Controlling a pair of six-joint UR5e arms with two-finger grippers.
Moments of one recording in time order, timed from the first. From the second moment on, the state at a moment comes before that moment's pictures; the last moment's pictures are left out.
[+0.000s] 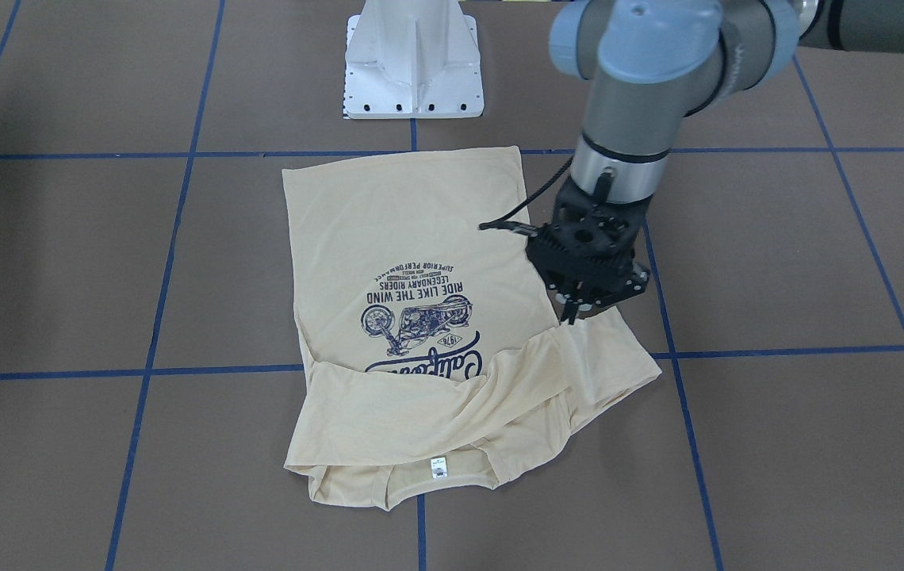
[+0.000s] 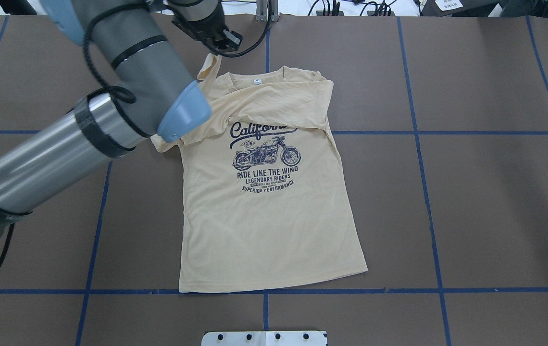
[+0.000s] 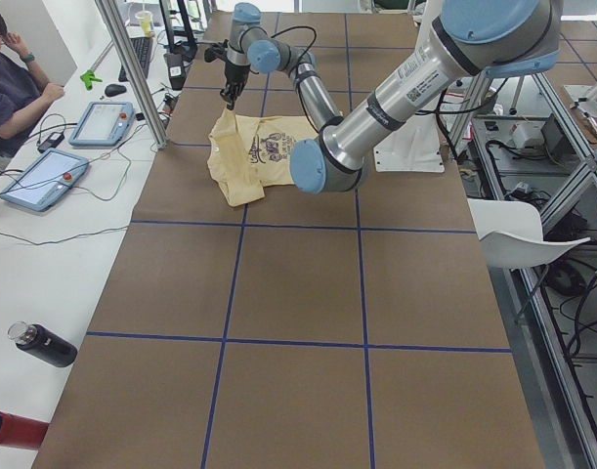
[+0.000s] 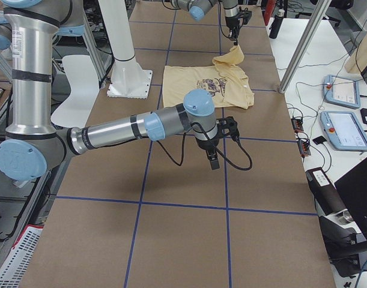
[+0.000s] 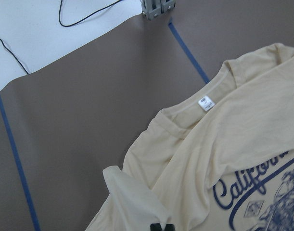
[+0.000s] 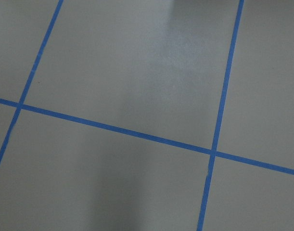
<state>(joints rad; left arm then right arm) -0.82 -2.64 -1.41 -1.47 -1.86 -0.62 1.53 -1.66 1.94 -1.47 2.34 0.06</state>
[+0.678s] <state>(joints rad) -0.62 -2.96 -0.90 -1.68 -1.75 -1.03 1.53 -1.66 1.94 -1.47 2.34 0.06</state>
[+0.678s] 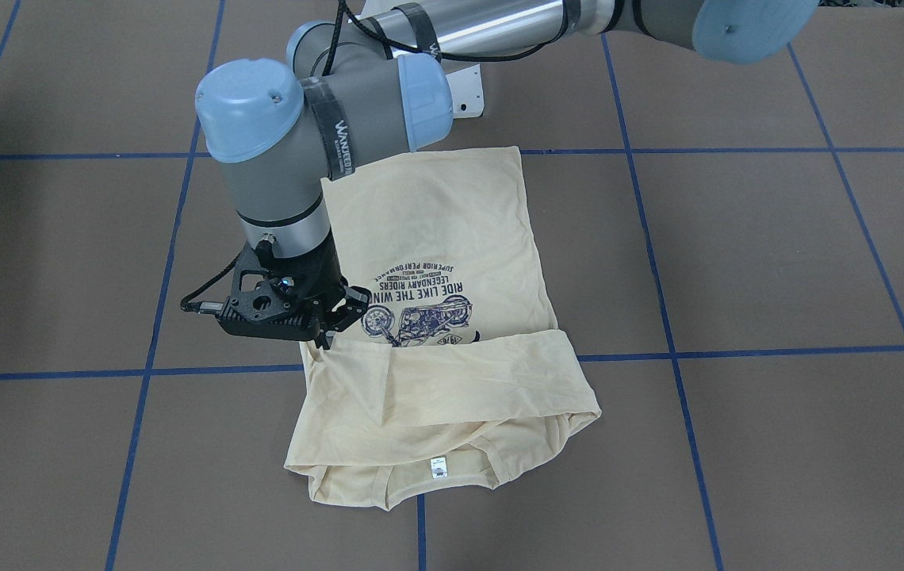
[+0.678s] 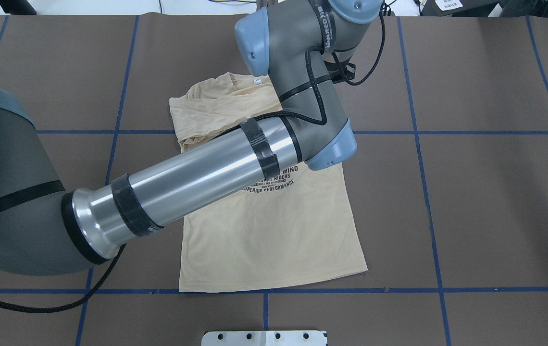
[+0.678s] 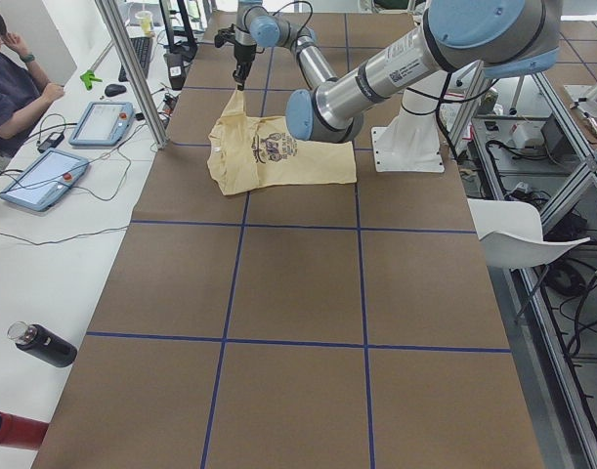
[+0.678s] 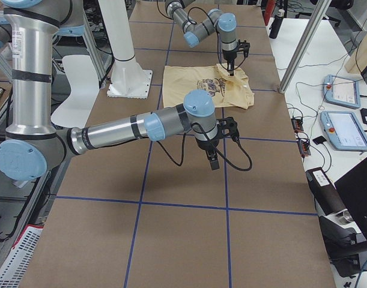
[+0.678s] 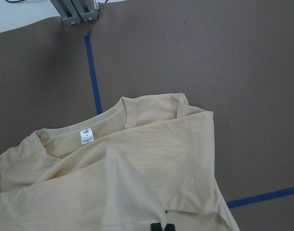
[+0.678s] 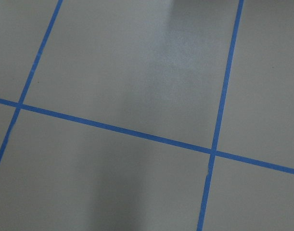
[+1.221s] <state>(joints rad) -0.60 -2.96 -0.87 -1.83 -1.74 -1.08 1.53 -1.66 1.95 -1.47 2.36 0.09</state>
